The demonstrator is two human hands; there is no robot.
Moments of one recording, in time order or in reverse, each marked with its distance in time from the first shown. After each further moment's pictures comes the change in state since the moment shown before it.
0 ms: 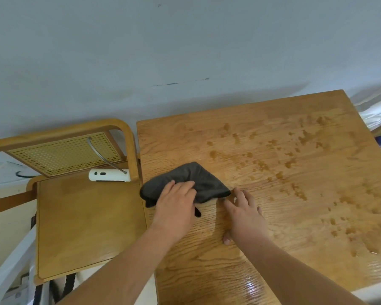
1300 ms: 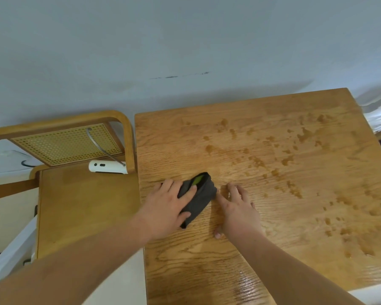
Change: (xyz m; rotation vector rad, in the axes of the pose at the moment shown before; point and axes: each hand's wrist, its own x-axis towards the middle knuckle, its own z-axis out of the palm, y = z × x) left_hand -0.015 -0.014 0.006 0.290 -0.130 0.174; right_hand 0.001 0.012 0.004 -0.024 0.023 -0.068
